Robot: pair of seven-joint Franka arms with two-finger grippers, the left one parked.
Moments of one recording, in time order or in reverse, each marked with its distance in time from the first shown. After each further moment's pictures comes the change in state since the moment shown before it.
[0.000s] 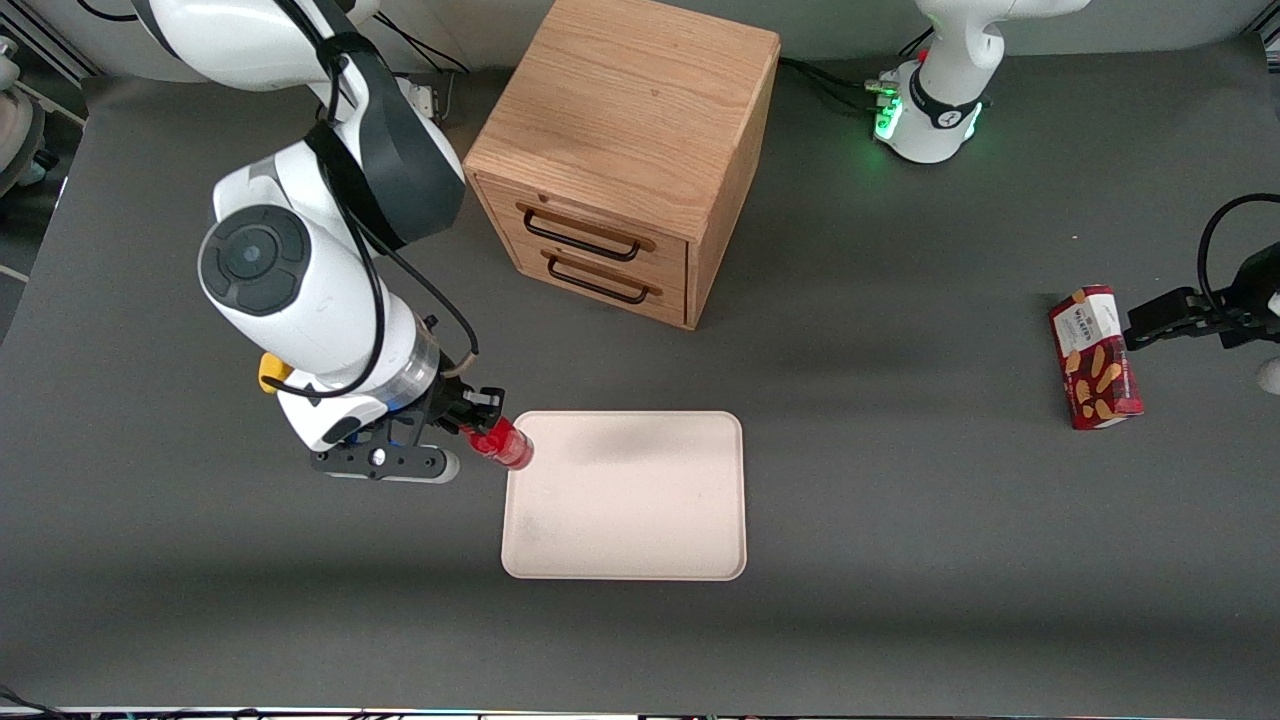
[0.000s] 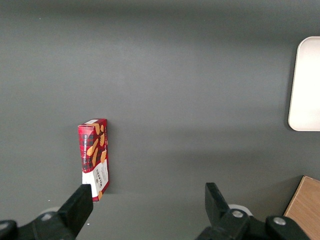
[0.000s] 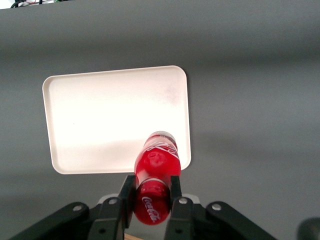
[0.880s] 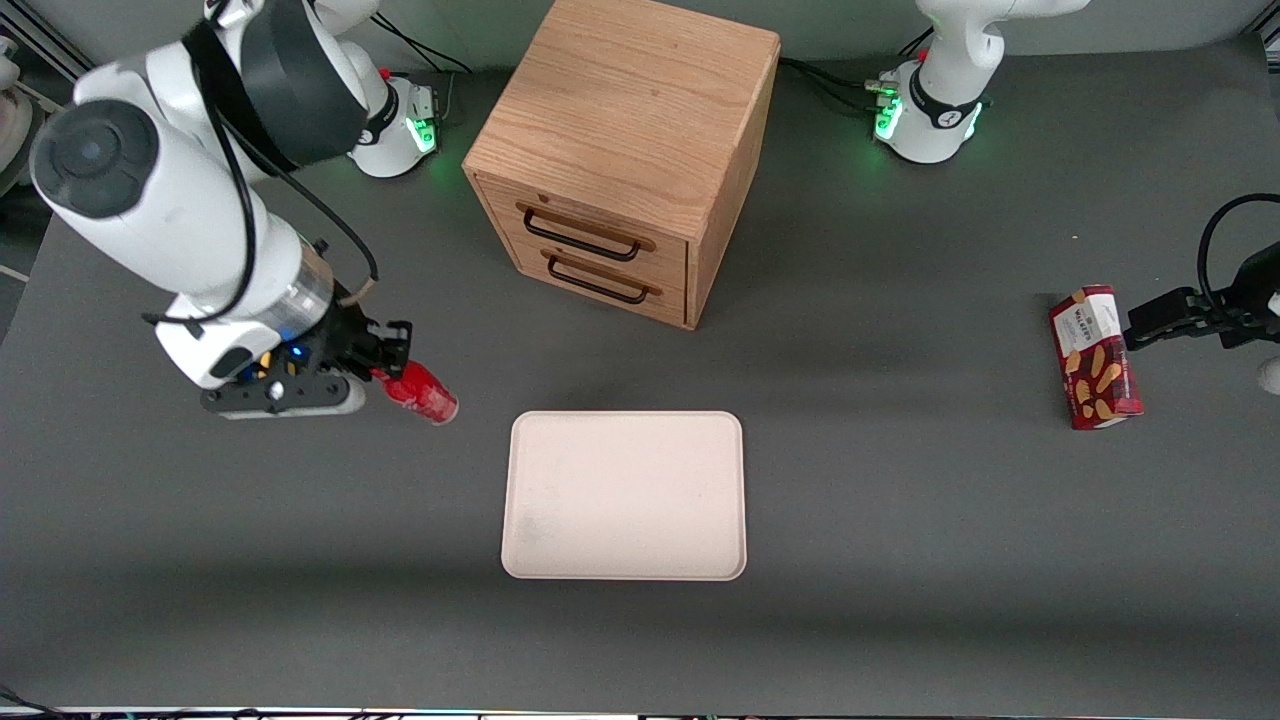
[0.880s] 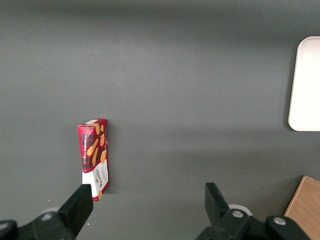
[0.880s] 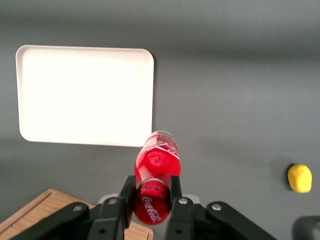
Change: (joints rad) arm 0.005 -0.238 -0.085 -0.233 -0.007 -0.049 -0.186
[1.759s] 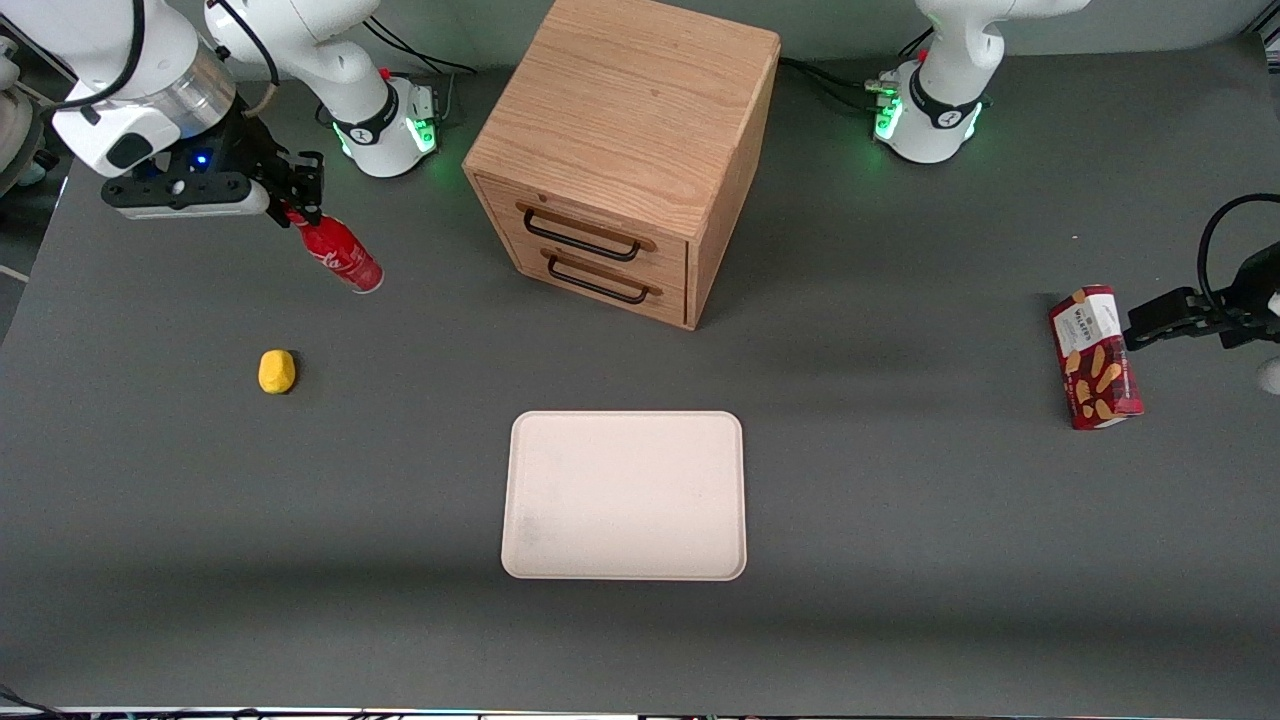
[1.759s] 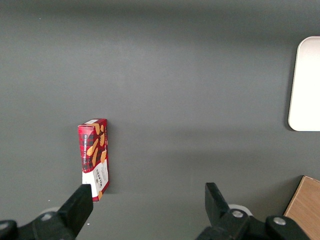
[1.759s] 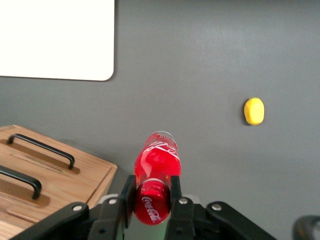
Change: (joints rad) arm 0.013 -0.620 -0.008 -0.640 -0.091 -0.008 -0.007
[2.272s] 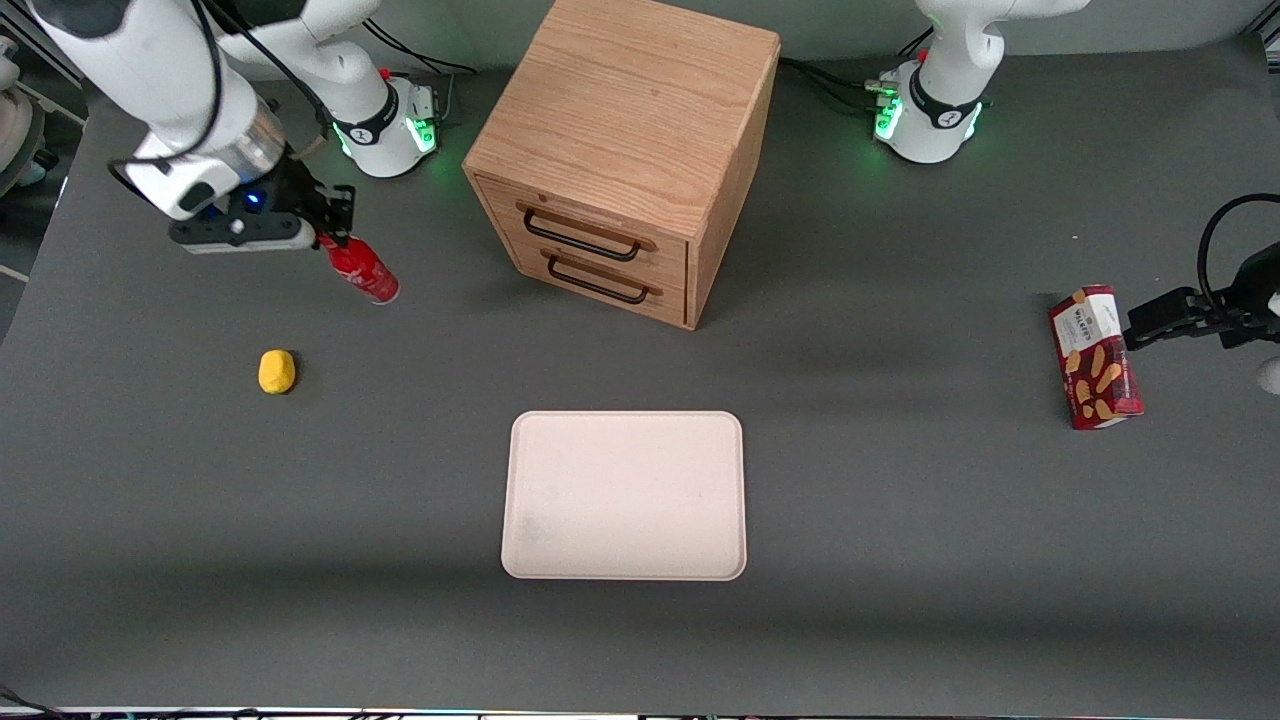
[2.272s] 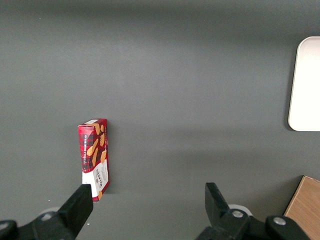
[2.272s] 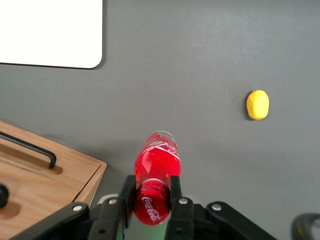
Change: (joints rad) arm 0.002 -0.065 0.003 -0.171 -0.028 0.062 0.000
